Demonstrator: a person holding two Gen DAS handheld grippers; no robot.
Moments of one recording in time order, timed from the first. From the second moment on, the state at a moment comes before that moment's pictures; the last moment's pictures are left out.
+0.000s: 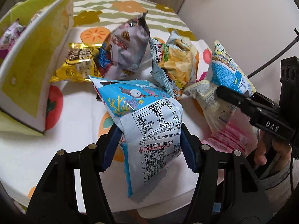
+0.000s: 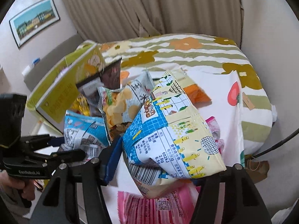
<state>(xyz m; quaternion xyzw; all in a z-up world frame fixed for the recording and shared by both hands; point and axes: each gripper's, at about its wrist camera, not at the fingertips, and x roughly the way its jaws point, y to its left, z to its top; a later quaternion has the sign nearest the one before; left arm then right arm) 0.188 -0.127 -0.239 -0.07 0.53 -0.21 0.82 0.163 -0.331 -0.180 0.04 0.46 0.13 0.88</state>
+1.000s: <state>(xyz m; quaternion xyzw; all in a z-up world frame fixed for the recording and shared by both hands) 0.217 0.043 -0.087 -0.10 0.40 -0.11 0.91 0.204 -0.193 -0.045 0.03 0.37 0.23 0.90</state>
